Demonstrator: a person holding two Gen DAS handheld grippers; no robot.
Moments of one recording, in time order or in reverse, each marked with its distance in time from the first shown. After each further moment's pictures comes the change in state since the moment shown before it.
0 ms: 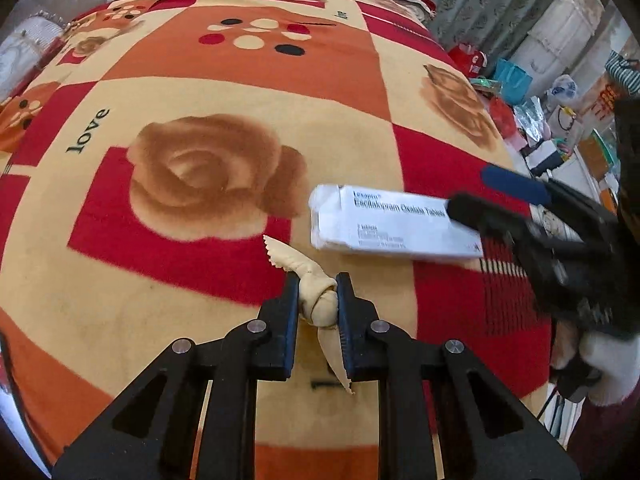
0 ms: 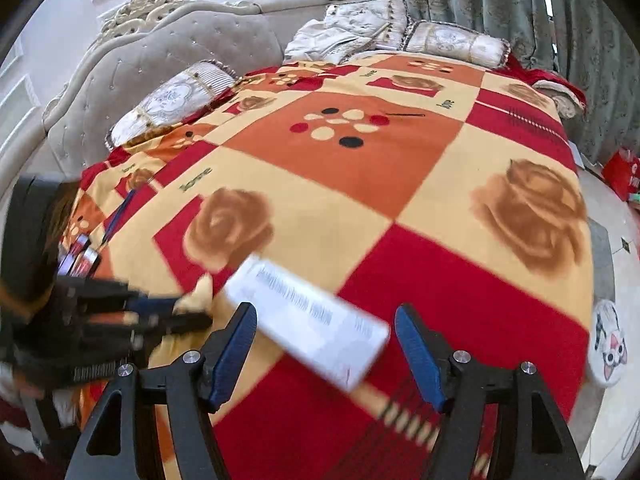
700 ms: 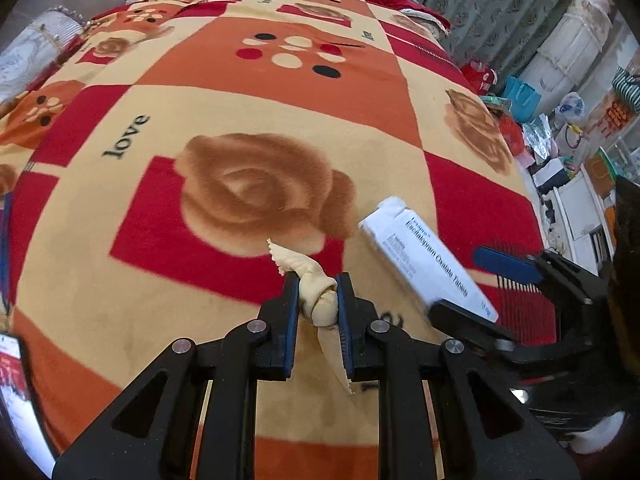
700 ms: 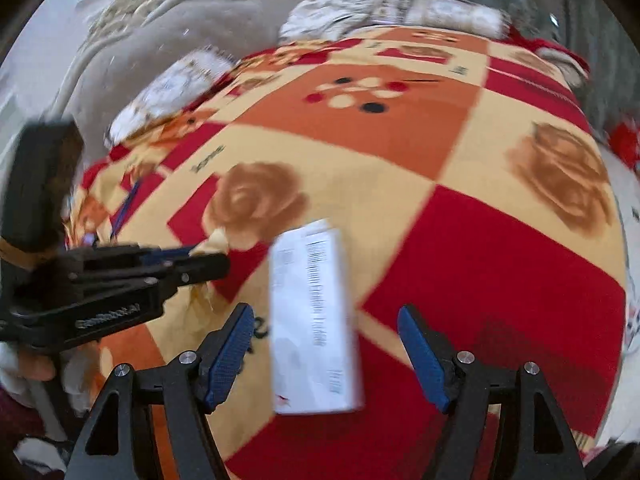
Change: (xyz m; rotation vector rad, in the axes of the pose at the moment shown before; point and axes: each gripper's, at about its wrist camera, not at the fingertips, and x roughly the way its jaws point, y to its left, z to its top) left arm -0.022 0.032 0.001 -0.038 -0.046 0.018; right arm 0.016 0.054 -0.019 -0.001 0.076 0.042
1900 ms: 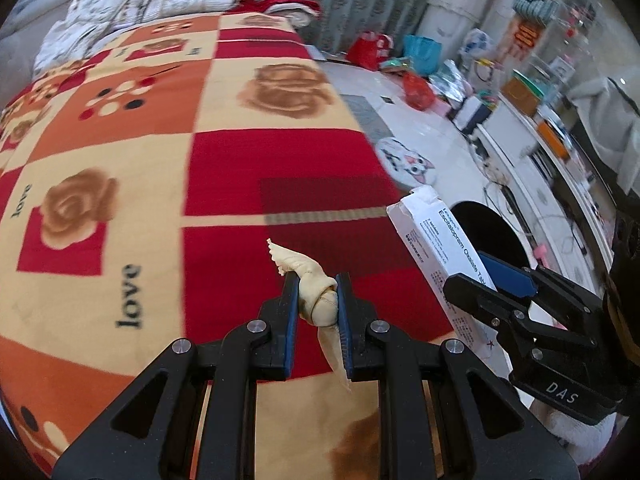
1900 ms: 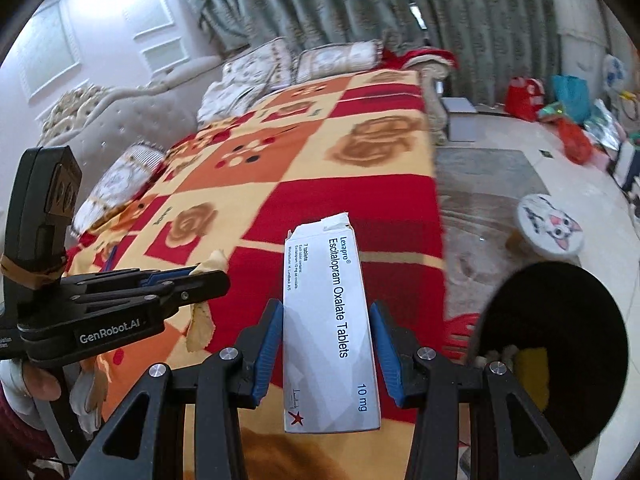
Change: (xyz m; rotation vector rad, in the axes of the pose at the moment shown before) left arm -0.033 -0.189 -0.072 0.325 -0.025 -0.173; right arm -0.168 -0.075 -0.154 0.362 -0.256 -0.171
